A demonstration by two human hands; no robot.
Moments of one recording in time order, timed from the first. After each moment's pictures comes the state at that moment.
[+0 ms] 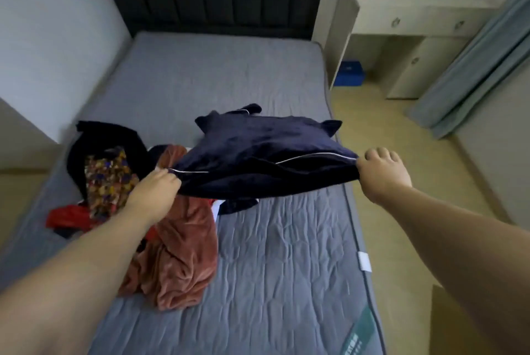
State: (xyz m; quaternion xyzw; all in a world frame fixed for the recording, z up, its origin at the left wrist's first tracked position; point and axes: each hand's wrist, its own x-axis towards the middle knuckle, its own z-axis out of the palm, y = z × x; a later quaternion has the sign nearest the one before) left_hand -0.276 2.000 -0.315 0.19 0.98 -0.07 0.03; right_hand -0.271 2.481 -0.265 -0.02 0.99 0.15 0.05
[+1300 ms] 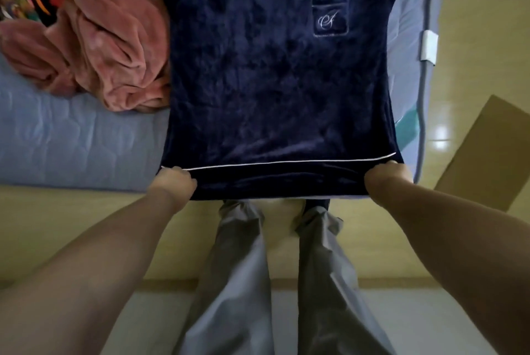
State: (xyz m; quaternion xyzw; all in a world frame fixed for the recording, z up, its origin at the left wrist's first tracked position) left_hand 0.056 2.061 -0.683 0.30 0.75 -0.31 0.51; right_hand 0.063 2.473 -0.666 -0.07 0.78 0.27 0.56
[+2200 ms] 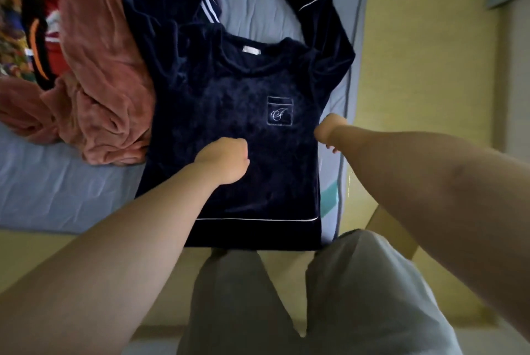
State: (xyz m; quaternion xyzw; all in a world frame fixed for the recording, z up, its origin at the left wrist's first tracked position) left_hand -0.135 2.234 -0.534 0.06 0.89 0.17 0.41; right_hand -0.212 2.481 -0.545 0.14 0.88 -0.04 0.46
